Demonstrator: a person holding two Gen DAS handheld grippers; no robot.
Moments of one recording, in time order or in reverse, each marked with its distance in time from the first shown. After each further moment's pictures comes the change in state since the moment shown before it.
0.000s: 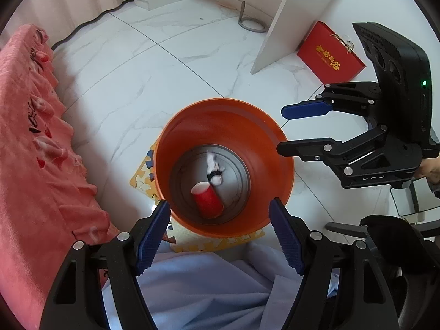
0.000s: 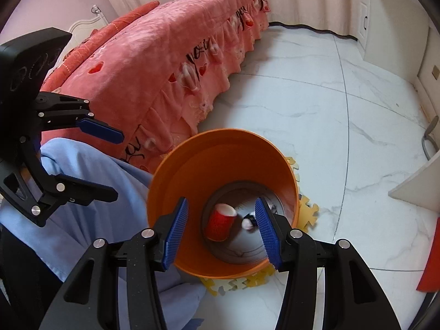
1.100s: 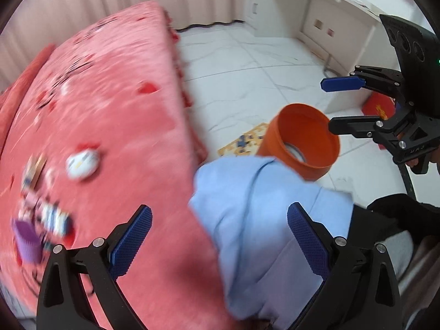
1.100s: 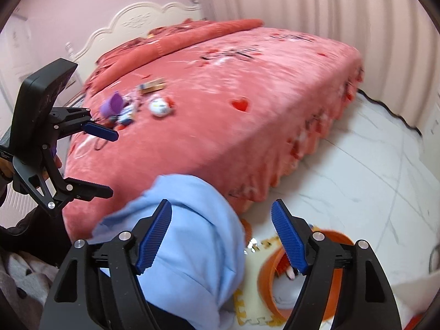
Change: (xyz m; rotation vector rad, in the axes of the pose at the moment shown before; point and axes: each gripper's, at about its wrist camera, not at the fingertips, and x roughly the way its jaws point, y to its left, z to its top) left arm -0.169 0.041 -0.193 -0.400 -0.180 0.304; right arm -0.060 0.246 0.074 -0.433 -0.093 0.188
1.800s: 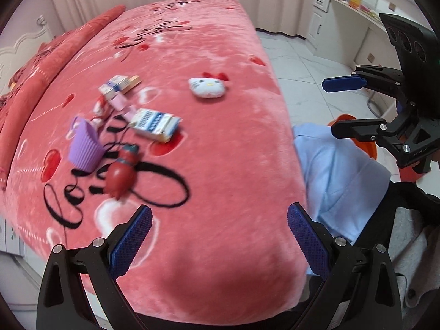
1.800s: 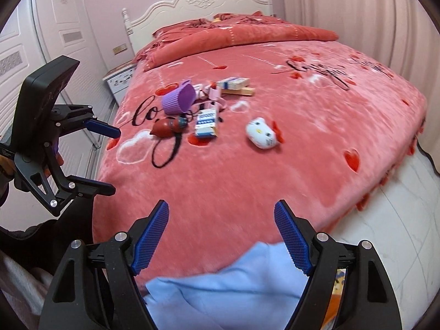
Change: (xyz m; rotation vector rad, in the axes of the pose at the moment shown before) left arm -0.057 0.110 -0.108 -0.264 -0.023 0.125; right arm 0.088 0.141 0.087 -0.239 0.050 0.177
